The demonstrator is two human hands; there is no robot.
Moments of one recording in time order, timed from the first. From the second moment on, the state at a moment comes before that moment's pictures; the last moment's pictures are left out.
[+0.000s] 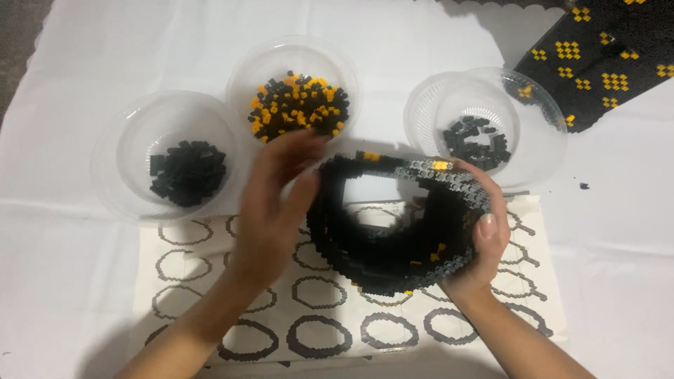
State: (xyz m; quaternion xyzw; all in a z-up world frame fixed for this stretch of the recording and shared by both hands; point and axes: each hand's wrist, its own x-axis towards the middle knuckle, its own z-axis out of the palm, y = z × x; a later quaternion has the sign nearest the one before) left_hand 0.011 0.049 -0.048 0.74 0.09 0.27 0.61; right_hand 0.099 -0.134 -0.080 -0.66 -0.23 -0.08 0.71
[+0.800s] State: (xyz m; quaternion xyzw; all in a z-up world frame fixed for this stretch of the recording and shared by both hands) left_hand 0.029 0.040 -0.064 0.68 -0.04 0.30 0.67; right_hand 0.100 -0.135 -0.084 -0.63 -0.20 0.00 0.75
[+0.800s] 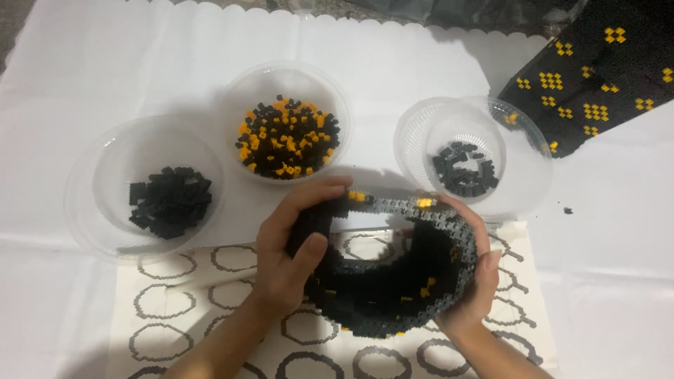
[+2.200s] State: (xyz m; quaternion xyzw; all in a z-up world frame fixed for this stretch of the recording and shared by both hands) left_hand 0.027 0.046 -0.054 0.67 0.08 0.27 0.69; right_hand 0.109 -0.141 -0.082 -0.72 -0.30 0.02 0.63
